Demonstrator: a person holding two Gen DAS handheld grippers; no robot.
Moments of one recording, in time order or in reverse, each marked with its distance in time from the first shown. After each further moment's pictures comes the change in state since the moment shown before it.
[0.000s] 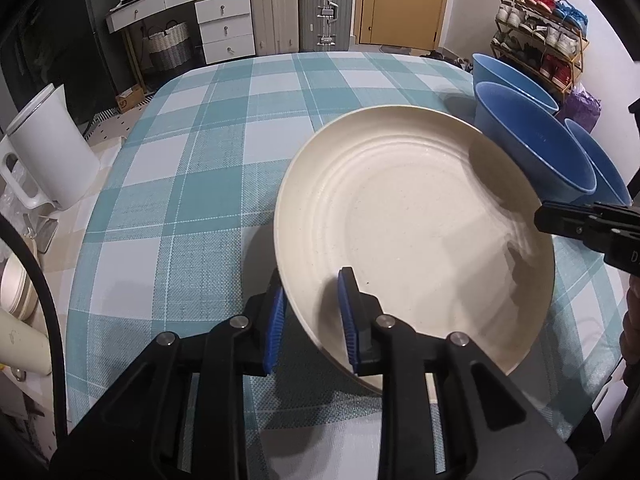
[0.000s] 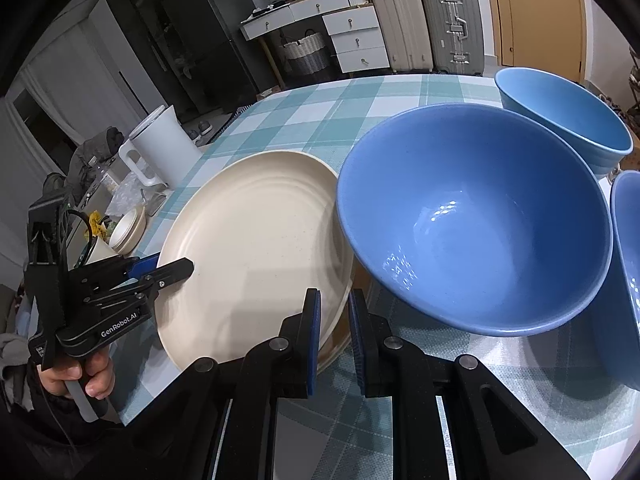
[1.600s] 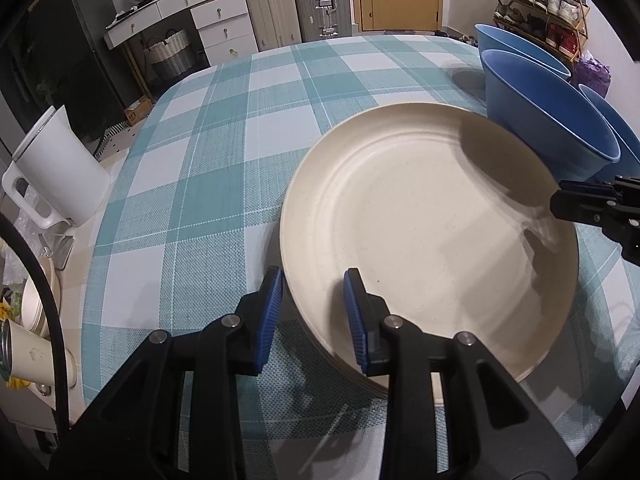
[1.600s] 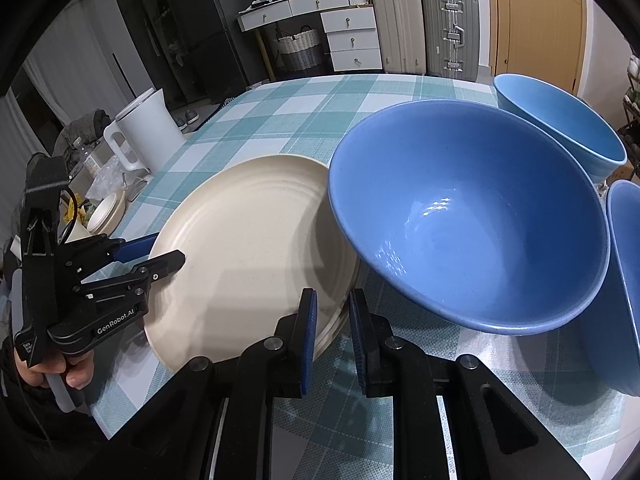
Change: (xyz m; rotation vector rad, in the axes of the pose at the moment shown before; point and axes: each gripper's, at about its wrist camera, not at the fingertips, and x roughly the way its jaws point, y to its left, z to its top) left arm 0.017 -0.010 -0.002 0.080 0.026 0.083; right arm 0.012 0.009 -0.011 -0.054 0.005 -0.079
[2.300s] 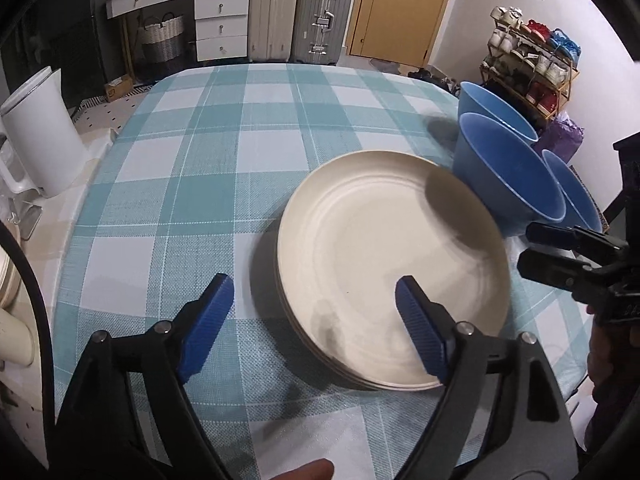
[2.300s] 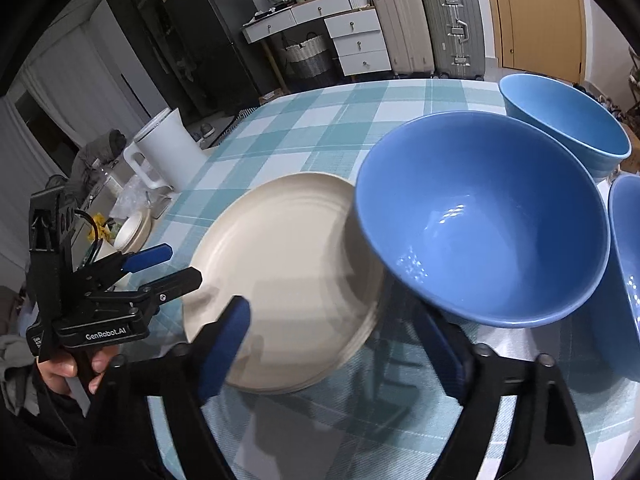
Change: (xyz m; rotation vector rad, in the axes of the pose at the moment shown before) left arm -0.036 0.032 0.002 -0.153 -0.057 -0.203; right arm -0.021 0.006 0.009 0.055 -0.017 0.084
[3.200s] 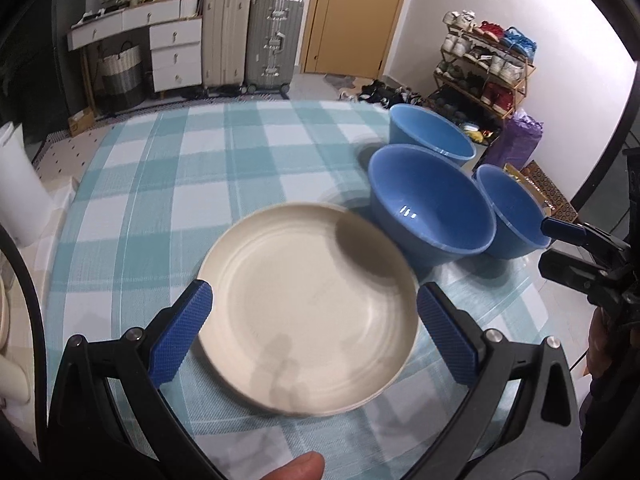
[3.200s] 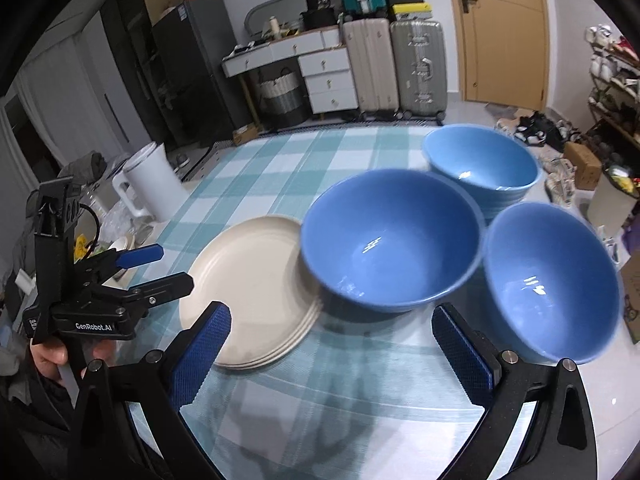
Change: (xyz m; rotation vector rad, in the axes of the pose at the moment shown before) left arm -0.038 -0.071 0.038 0.104 -0.073 -0.116; right arm -0.110 -0.025 -0.011 0.011 -0.152 -0.138
